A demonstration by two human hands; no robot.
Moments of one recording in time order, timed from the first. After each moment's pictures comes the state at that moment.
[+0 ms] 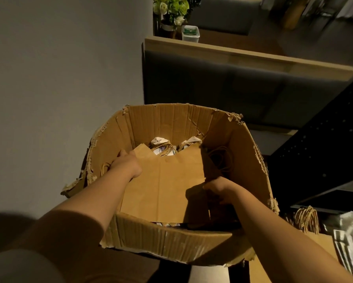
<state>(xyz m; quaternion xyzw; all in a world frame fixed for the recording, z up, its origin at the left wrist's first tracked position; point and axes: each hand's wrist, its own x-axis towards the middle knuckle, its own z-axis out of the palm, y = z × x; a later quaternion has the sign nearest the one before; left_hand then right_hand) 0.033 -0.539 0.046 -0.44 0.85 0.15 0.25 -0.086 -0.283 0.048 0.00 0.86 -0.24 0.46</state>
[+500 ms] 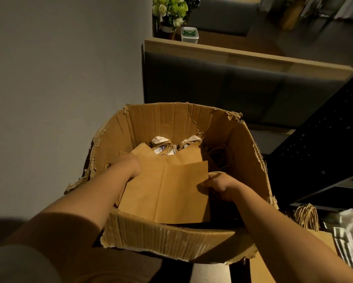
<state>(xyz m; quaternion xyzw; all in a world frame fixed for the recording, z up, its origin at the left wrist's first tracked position) 0.037 -0.537 0.056 -0.39 0.88 0.10 0.26 -0.085 -0.282 0.046 0.02 0.77 -0.40 0.50</state>
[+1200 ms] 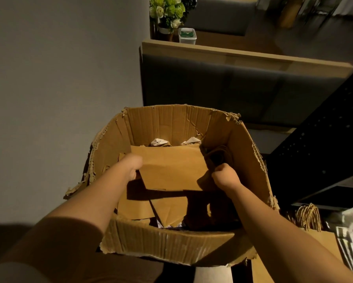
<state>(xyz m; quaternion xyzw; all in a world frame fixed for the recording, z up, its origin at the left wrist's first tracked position) 0.024 -0.529 0.052 -0.56 0.57 0.61 0.03 -0.103 -0.279 0.046 -0.03 0.90 -0.31 0.30</state>
